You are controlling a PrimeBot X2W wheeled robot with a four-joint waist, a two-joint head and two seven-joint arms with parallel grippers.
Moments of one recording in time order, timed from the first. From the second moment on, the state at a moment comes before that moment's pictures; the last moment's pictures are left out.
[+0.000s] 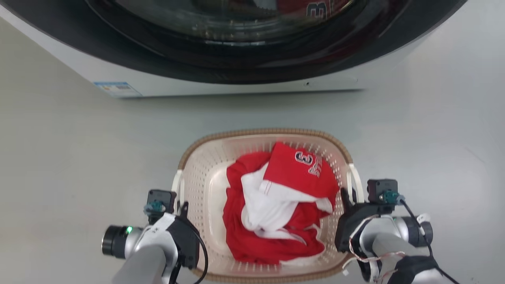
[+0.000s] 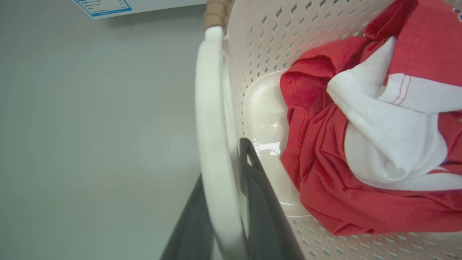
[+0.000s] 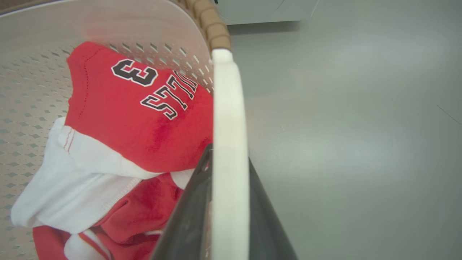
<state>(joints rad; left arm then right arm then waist) -0.63 0.04 -0.60 1.12 -0.56 0.01 -0.13 -0.67 -0.08 0.79 1.01 0.76 -0.14 -0.17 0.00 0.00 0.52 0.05</state>
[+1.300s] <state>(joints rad) -0.32 0.06 -0.75 1.13 -0.73 0.02 0.05 -0.37 -0.08 1.01 1.00 1.00 -0.14 0.01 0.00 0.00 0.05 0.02</state>
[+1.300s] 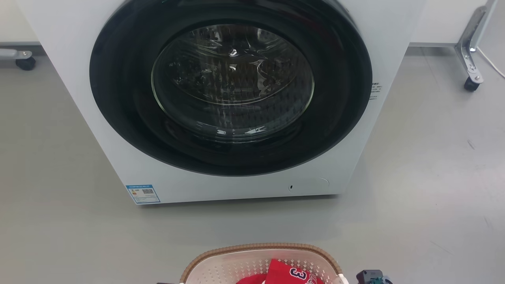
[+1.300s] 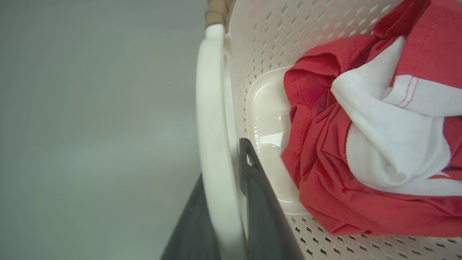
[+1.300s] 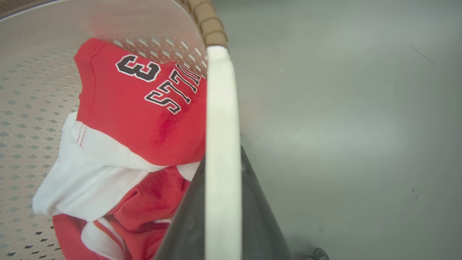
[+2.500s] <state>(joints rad) -0.32 0.06 -0.79 1.13 -0.76 0.03 0.06 -0.38 -0.08 1.09 1.01 1.09 -0.14 0.00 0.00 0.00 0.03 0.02</state>
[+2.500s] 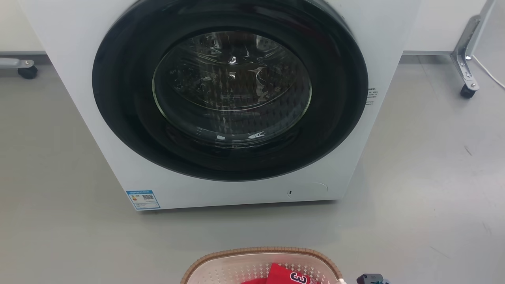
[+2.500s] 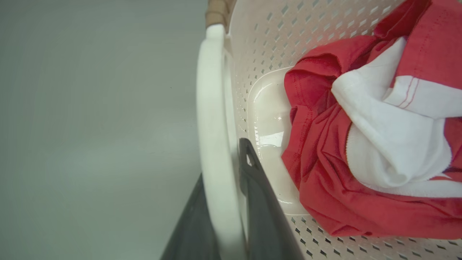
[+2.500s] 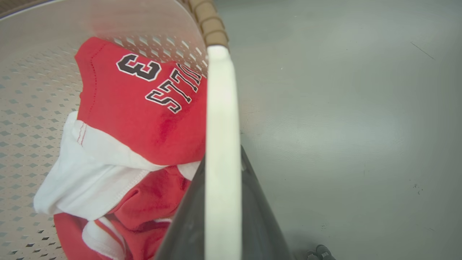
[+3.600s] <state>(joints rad) -0.57 0.08 -0.78 1.12 -0.77 0.04 0.00 -0.68 -0.09 1.10 1.03 1.12 -0.14 -0.06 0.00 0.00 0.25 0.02</state>
